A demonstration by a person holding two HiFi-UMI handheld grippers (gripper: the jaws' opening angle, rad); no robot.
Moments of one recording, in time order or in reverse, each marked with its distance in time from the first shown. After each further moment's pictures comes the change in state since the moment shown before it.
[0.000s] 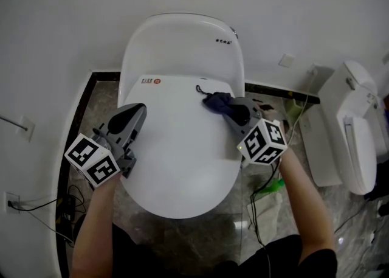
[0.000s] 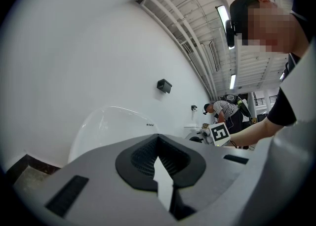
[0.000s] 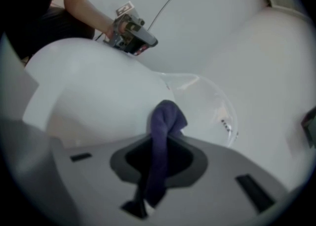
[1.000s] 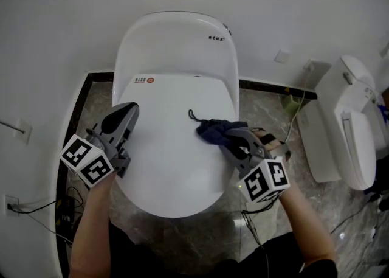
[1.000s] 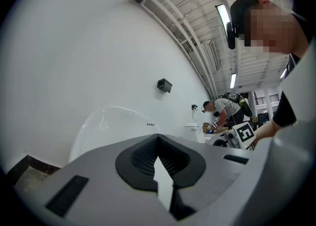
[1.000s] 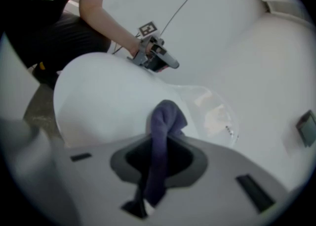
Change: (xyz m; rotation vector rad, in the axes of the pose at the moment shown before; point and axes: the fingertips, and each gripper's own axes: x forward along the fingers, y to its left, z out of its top) left arm 0.000 0.001 0.000 0.005 0.005 0.009; right arm -0.063 0.066 0.028 0.008 -0.054 0.012
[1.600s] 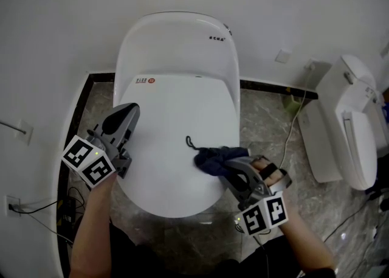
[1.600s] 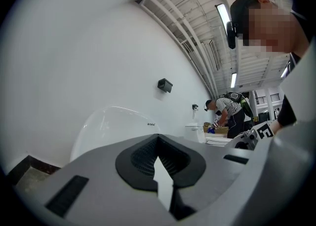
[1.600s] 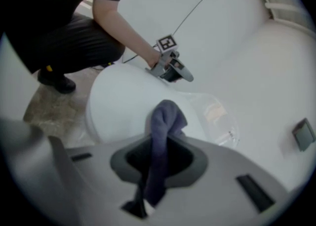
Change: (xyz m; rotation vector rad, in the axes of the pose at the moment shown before) left arm -0.001 0.001 -0.001 0.005 0.002 0.006; right arm -0.038 0.059 0.025 -0.023 -0.007 -0.001
